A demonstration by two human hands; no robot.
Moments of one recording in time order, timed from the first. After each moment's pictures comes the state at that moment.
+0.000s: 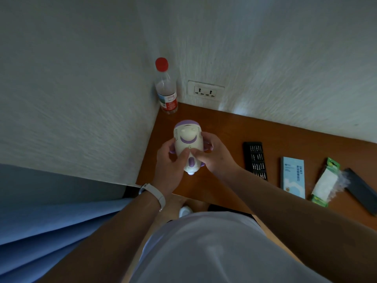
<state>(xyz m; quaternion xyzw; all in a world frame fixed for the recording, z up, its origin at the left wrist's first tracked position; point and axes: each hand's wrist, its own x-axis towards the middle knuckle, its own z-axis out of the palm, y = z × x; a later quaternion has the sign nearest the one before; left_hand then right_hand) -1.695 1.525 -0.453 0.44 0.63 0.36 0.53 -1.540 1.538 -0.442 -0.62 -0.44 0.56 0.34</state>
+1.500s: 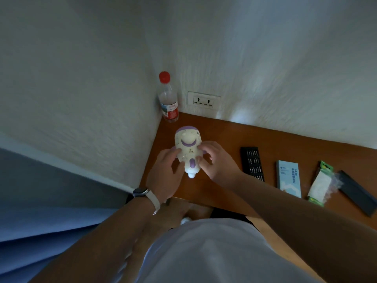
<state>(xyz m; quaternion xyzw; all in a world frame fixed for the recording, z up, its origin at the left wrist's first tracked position) -1.719 1.511 -0.446 0.70 0.61 0.25 0.28 -1.525 1.518 -0.427 -0.61 -0.68 0.34 0.22</state>
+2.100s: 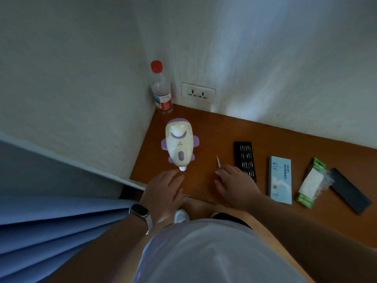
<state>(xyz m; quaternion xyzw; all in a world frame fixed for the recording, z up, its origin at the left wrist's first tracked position) -1.718 1.449 -0.482 0.85 0.50 0.09 0.14 -1.455 1.451 -0.457 -0.61 -0.76 0.22 -0.02</state>
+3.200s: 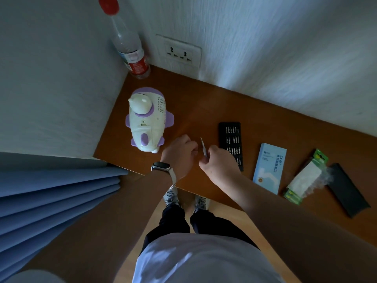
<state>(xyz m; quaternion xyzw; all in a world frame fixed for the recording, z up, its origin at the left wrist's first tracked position) -1.575 1.514 -0.532 0.76 0.59 0.03 0.25 -1.428 1.497 -0.508 -0.69 -0.63 0.35 -0.02</state>
